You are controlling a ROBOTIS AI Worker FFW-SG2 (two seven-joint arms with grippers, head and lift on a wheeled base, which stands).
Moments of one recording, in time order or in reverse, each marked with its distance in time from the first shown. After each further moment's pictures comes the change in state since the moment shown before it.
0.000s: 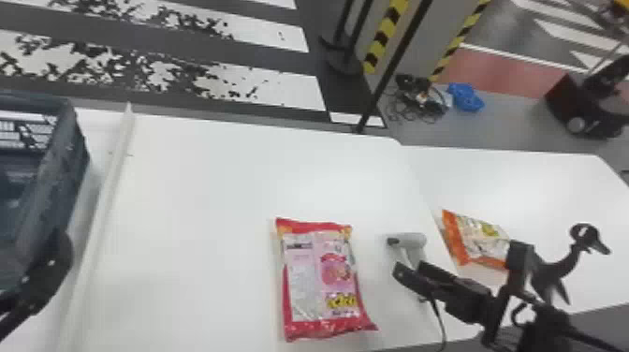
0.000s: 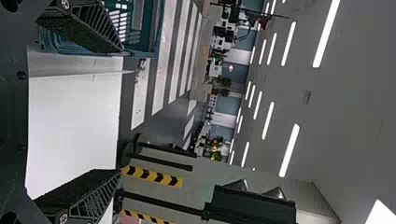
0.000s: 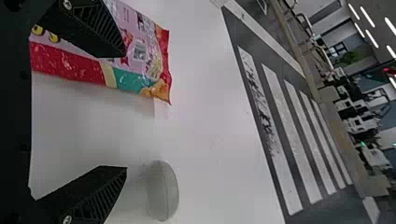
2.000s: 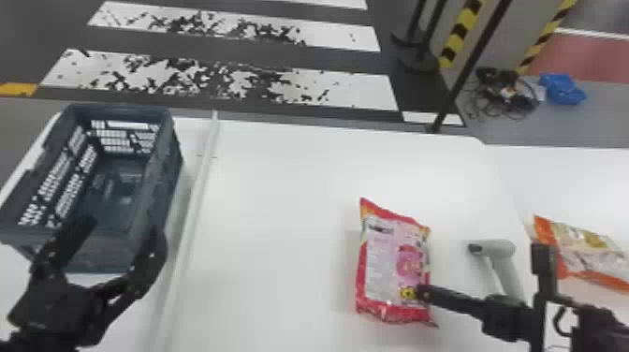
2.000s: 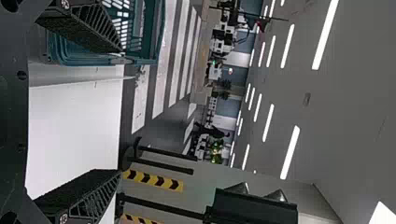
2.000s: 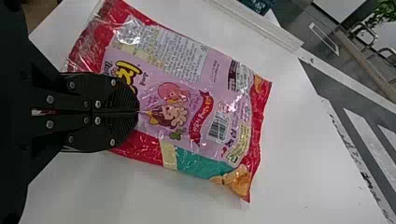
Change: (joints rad) left arm 0.005 0.004 0.014 0.013 0.003 -0.021 0.000; right arm -0.079 -0.033 0.216 0.078 0.119 0.074 0.084
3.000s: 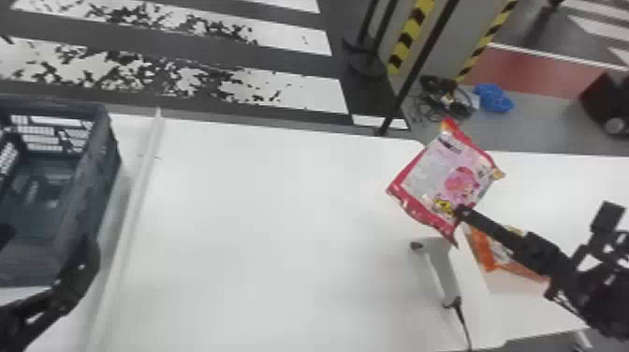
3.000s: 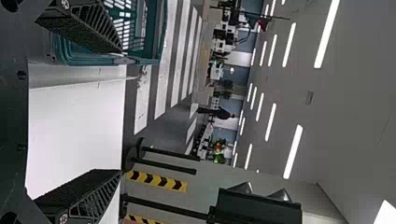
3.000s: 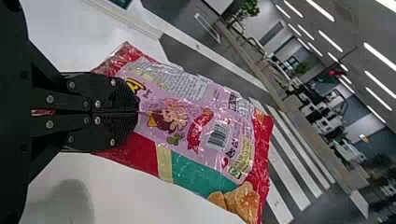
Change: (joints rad) left arm -0.005 -0.003 -0.001 0.013 -0.018 0.000 -0.001; right arm -0.177 -0.036 -0.401 0.030 -0.262 0.109 -0.071
